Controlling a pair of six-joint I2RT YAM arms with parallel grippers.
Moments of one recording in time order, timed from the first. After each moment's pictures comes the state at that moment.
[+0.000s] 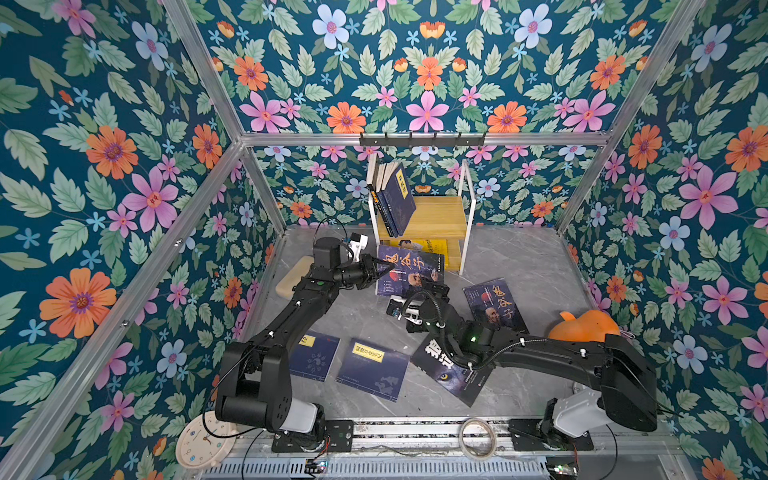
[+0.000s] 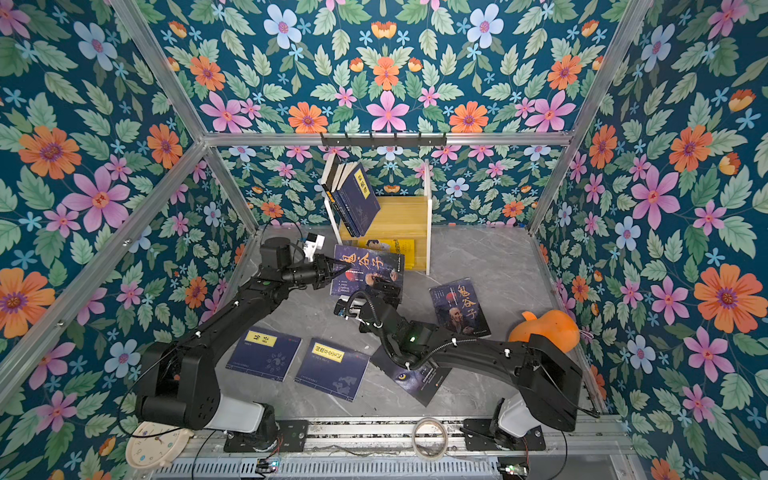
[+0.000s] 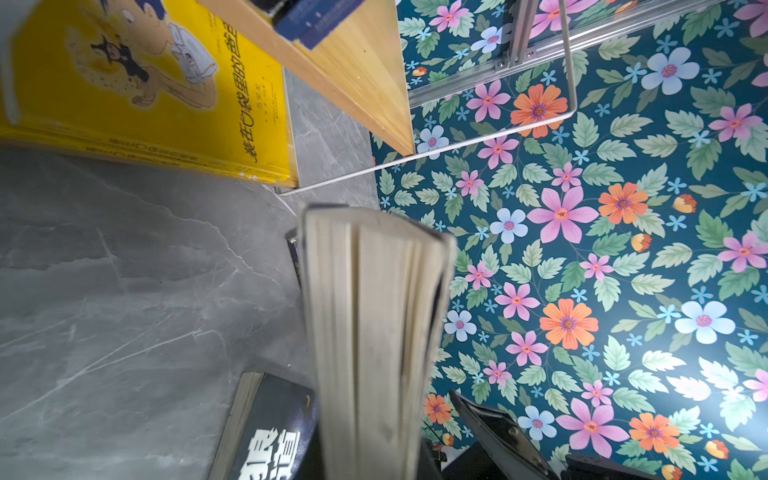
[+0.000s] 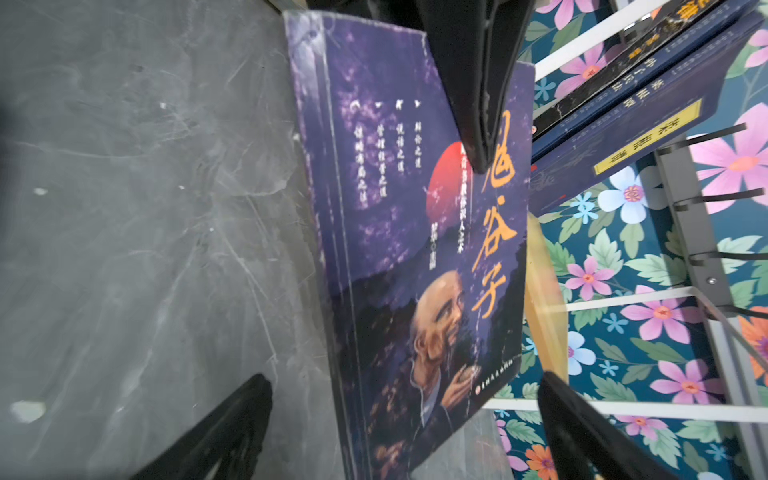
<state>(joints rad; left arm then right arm) -0.23 1.45 1.00 0.04 0.90 -0.89 1.07 1.54 1.00 0.10 0.64 -0.77</state>
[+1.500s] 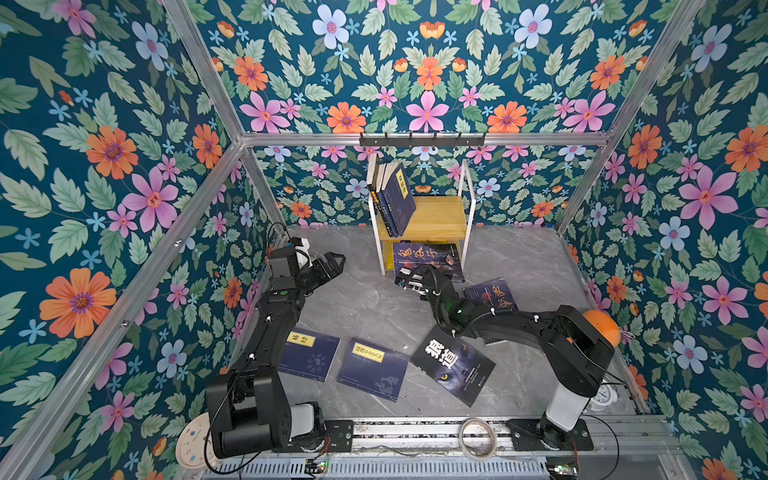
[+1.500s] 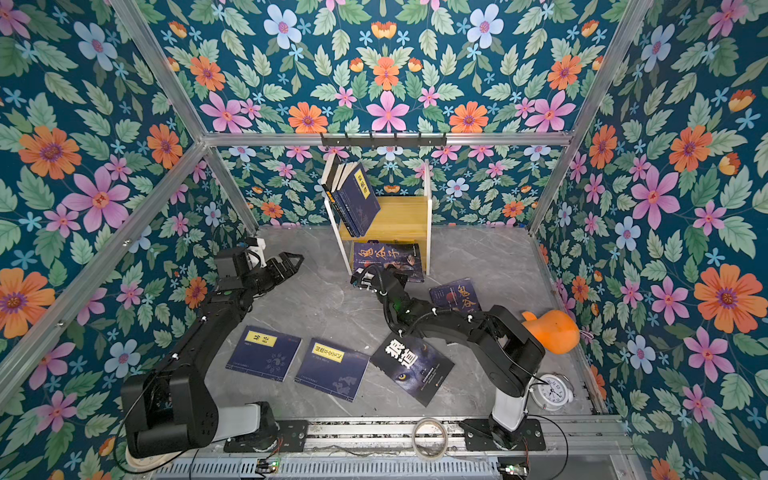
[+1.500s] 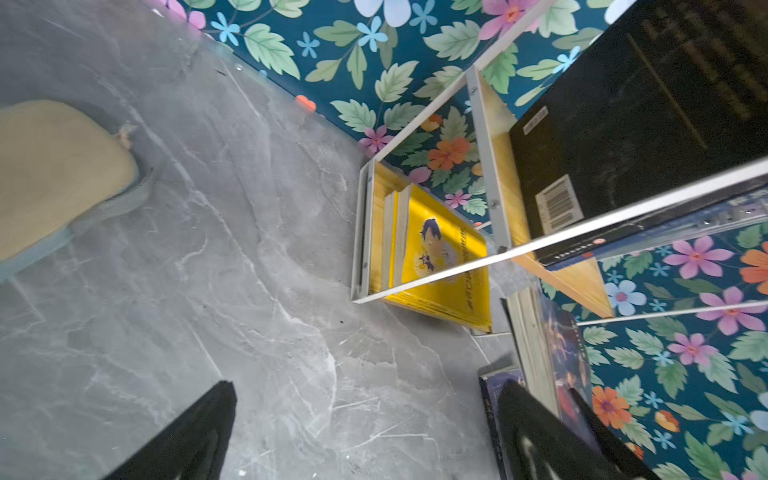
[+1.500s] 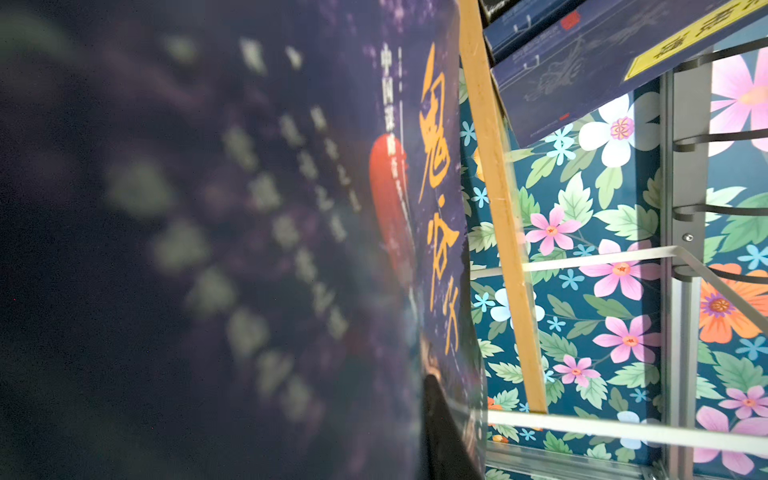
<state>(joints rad) 0.08 1.31 0.91 -0.13 0.47 -0.52 0.83 1.80 1.11 0.32 0.67 -0.99</state>
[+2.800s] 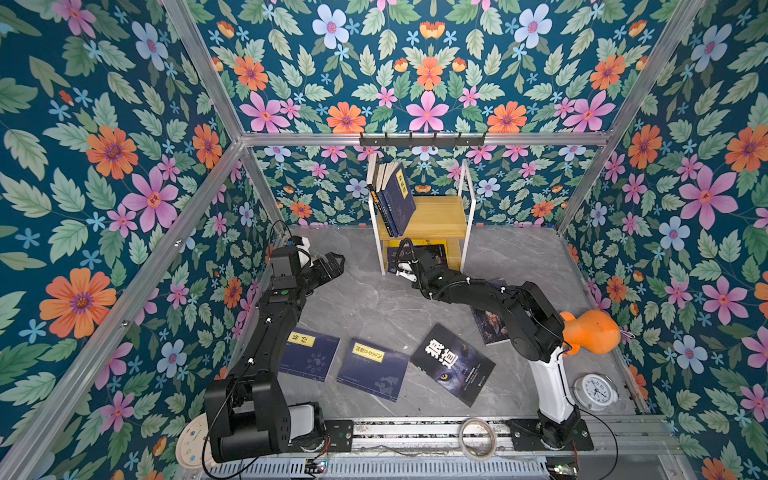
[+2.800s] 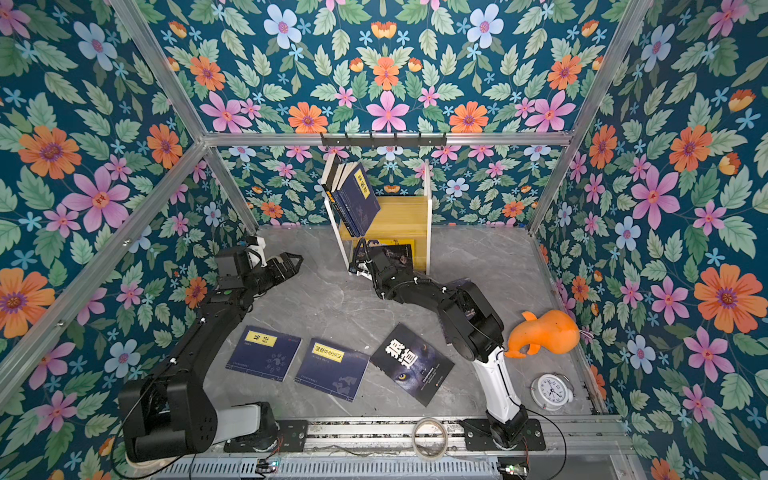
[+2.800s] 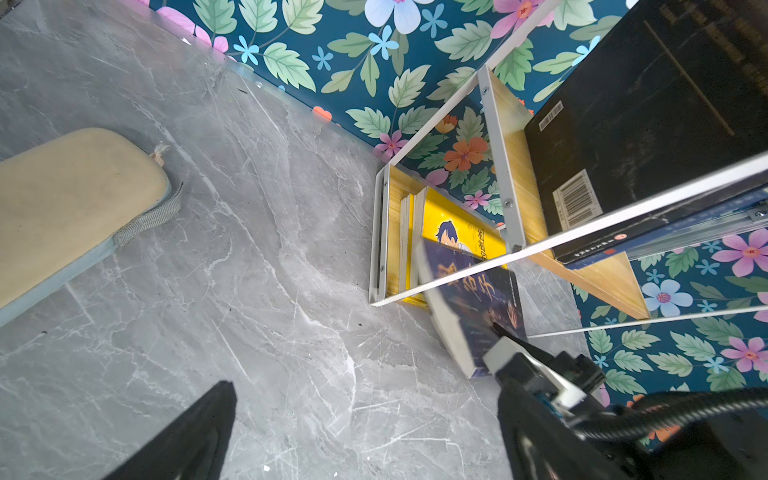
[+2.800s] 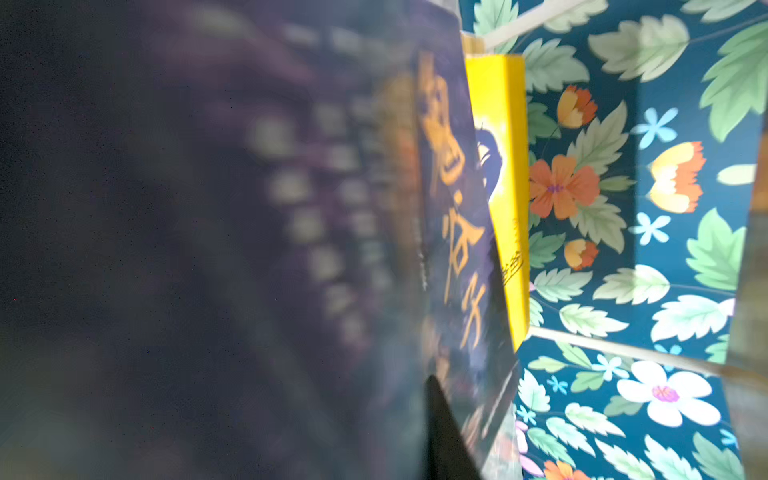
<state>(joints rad) 0.06 1.29 0.93 -0.17 0.41 -0.48 0.71 2.13 1.56 -0.13 0.47 -0.88</state>
